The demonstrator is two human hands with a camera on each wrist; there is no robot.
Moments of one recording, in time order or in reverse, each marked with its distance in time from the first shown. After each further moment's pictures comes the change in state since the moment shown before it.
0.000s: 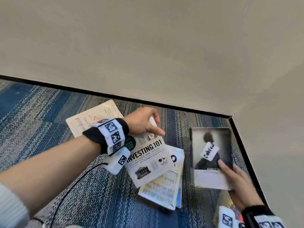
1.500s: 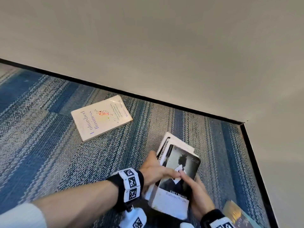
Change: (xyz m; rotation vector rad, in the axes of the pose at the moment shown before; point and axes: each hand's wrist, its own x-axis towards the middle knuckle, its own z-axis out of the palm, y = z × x) left_hand -0.010 -0.061 0.150 -0.738 0.137 -0.326; right_hand 0.006 0.060 0.102 0.194 -0.235 0.228
